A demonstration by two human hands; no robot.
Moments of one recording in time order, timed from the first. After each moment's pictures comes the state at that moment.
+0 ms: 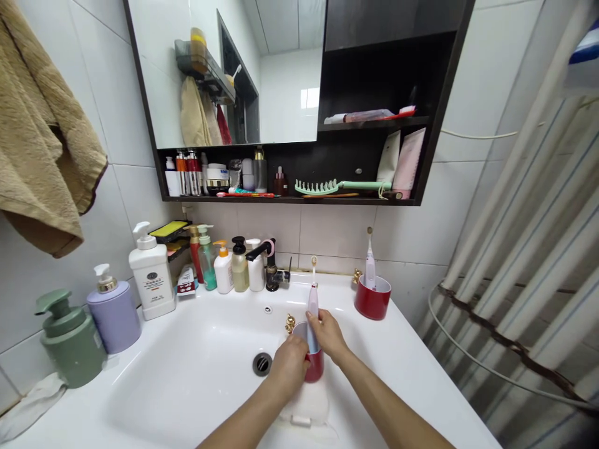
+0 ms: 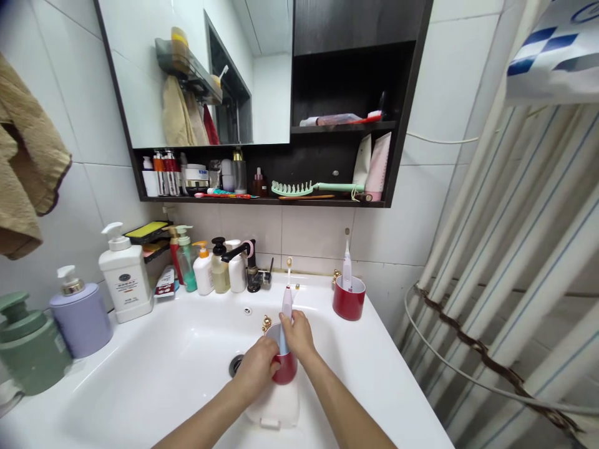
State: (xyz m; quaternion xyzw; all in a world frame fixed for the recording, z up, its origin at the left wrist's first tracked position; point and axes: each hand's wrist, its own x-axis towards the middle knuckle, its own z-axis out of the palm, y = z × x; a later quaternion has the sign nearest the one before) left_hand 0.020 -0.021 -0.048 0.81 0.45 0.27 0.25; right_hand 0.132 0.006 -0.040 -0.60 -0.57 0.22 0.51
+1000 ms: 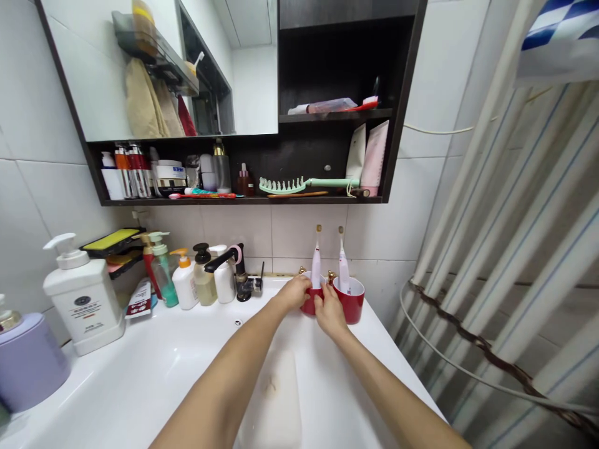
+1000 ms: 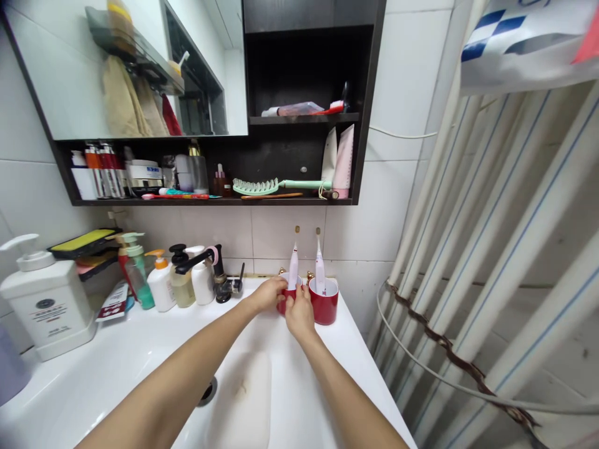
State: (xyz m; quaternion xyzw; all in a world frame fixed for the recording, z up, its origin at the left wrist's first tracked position) left_hand 0.119 0.108 0.011 0.84 0.29 0.34 0.32; right_hand 0.205 0.044 -0.012 -0.69 -0.53 0.10 0.48
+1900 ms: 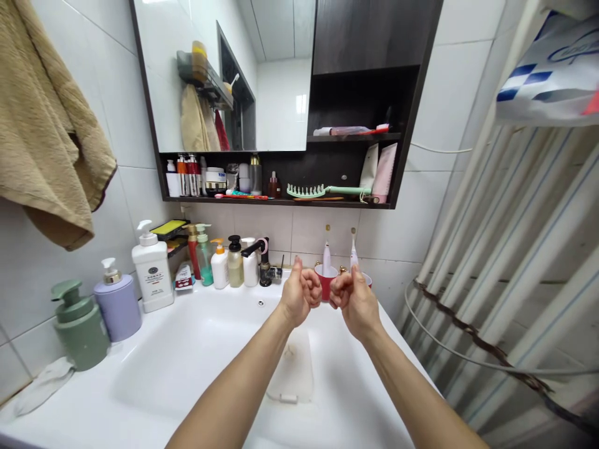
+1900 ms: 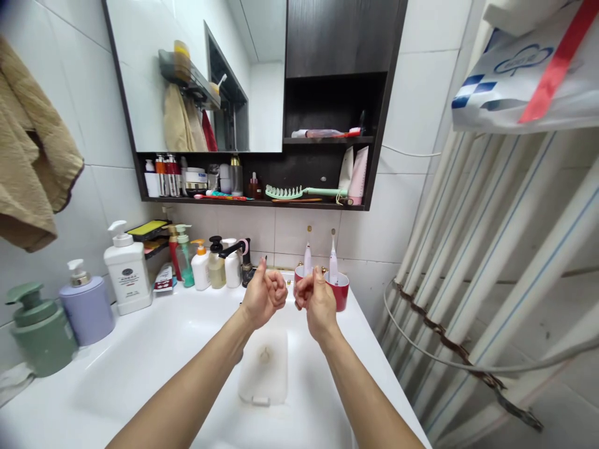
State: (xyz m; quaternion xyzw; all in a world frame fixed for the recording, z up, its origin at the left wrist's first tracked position) left_hand 0.052 -0.039 0.077 0.45 0.14 0.47 0.75; right_hand 0.143 -0.073 0.076 -0.33 -0.46 0.42 0.71
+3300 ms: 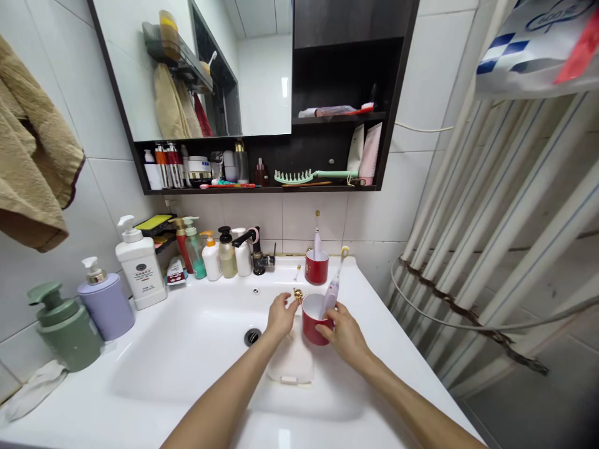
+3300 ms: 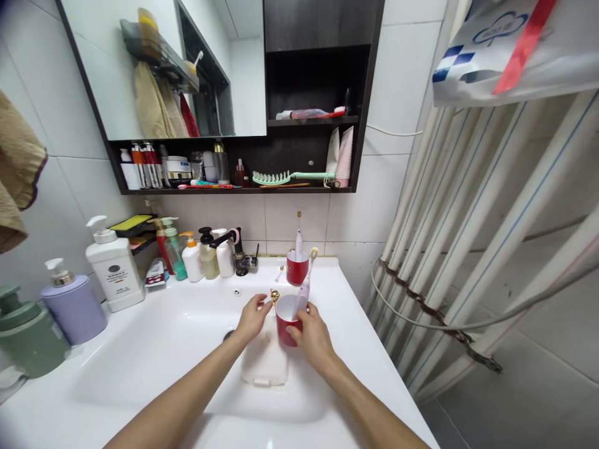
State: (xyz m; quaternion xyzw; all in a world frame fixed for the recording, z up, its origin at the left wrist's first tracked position) left_hand 0.038 -0.016 -0.038 0.70 0.57 0.31 0.30; right_hand 0.166 -0.087 -0.023 -0.66 -0.66 0.07 0.36
